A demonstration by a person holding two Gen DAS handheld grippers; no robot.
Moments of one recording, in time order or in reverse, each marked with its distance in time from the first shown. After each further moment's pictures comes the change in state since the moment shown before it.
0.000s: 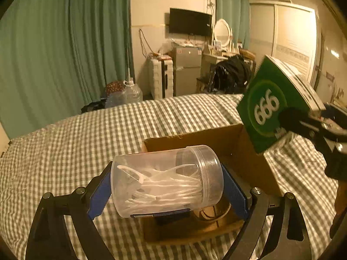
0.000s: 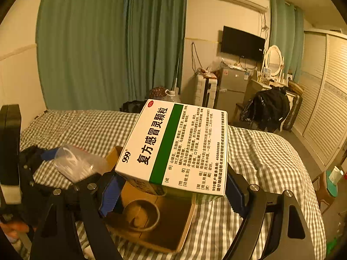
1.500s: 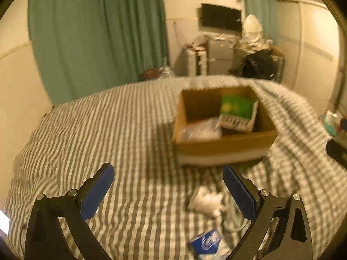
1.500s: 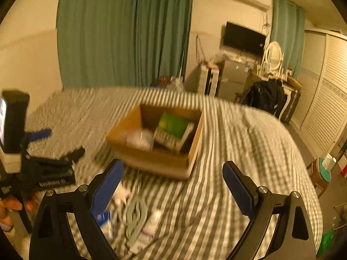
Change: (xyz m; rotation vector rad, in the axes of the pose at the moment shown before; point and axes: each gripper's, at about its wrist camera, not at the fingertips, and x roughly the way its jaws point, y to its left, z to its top) left arm -0.127 -0.018 -0.123 -0.092 0.064 0.267; right arm -0.137 0.025 -0.119 -0.040 0.079 0.015
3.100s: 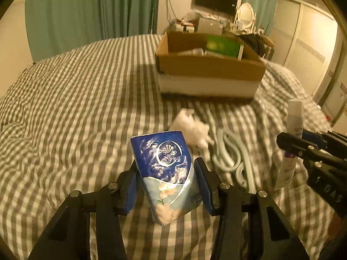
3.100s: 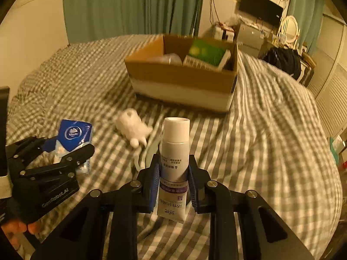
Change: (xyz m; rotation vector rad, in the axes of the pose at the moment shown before) left arm 0.029 0.006 -0.098 -0.070 0.133 -0.210; right arm 0.042 0.057 -0.070 -0.030 0.210 0.048
